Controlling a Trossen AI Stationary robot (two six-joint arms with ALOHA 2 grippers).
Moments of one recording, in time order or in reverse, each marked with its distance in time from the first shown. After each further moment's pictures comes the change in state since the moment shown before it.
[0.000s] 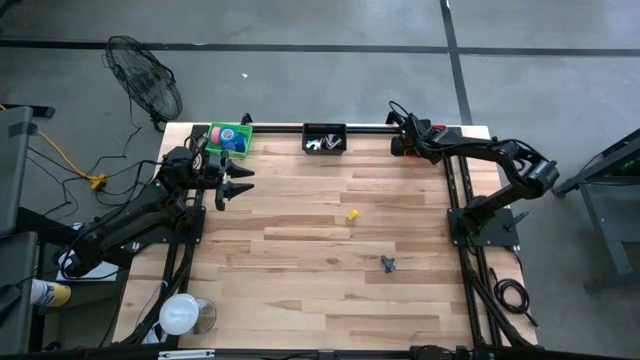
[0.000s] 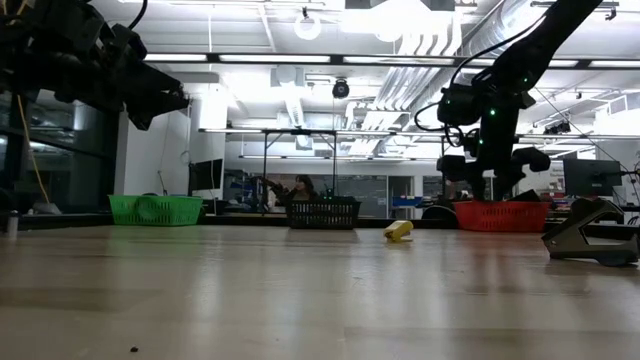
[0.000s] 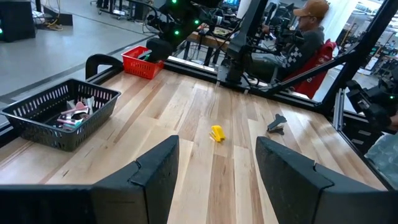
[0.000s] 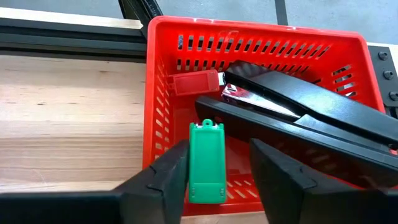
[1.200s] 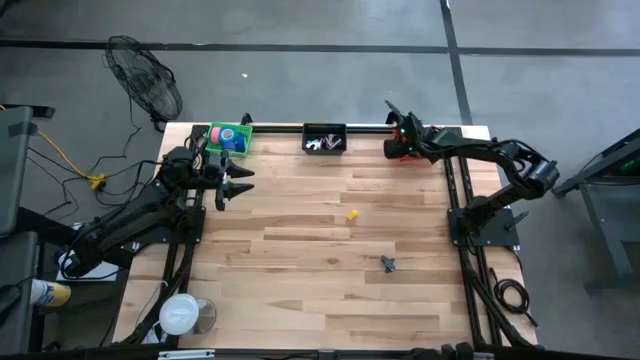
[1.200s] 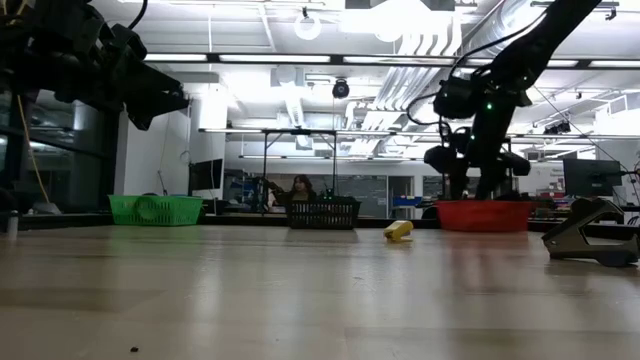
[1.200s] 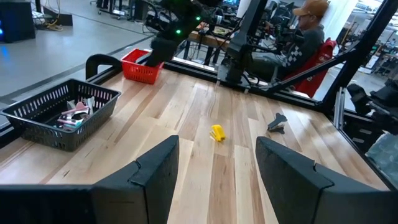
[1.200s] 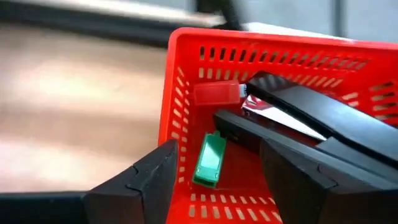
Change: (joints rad) left arm 0.000 0.000 0.000 -0.002 0.000 0.008; right arm 0.025 -0.006 0.001 0.091 -0.174 -0.102
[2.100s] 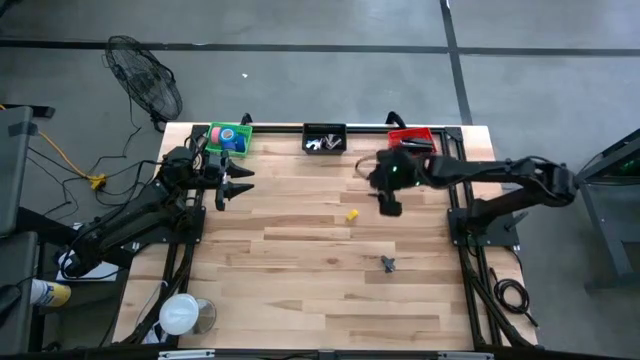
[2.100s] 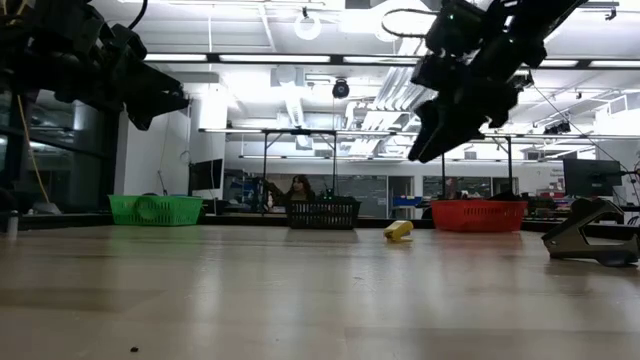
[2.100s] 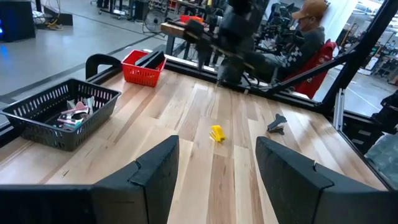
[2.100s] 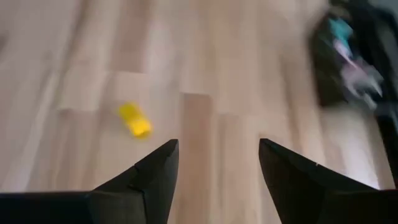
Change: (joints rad) left arm 0.000 0.000 0.000 0.002 0.000 -0.008; right arm 0.486 -0.181 0.000 0.033 -0.391 -0.906
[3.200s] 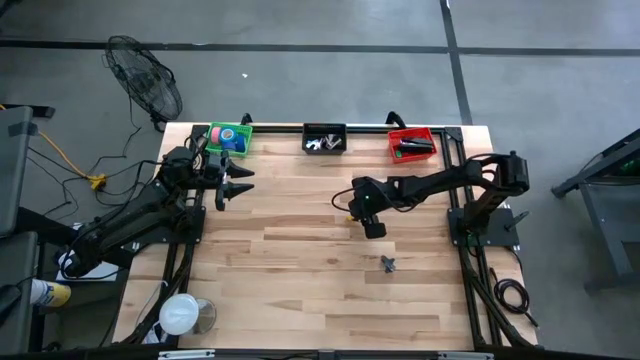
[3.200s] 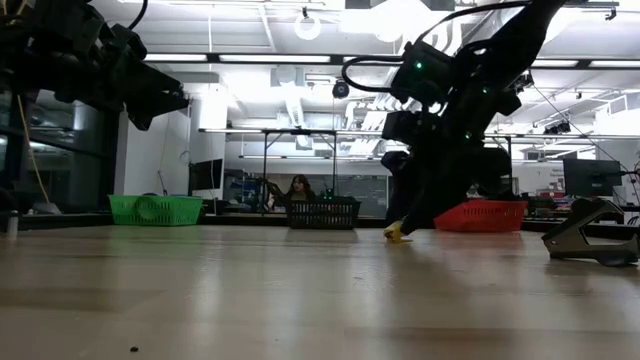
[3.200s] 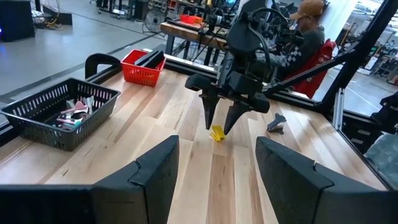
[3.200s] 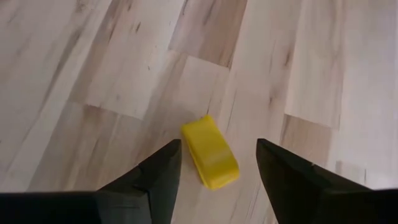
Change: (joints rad) left arm 0.000 0.000 0.000 -0.002 0.001 0.001; right arm 0.173 0.379 -0.001 0.267 -0.006 -0.040
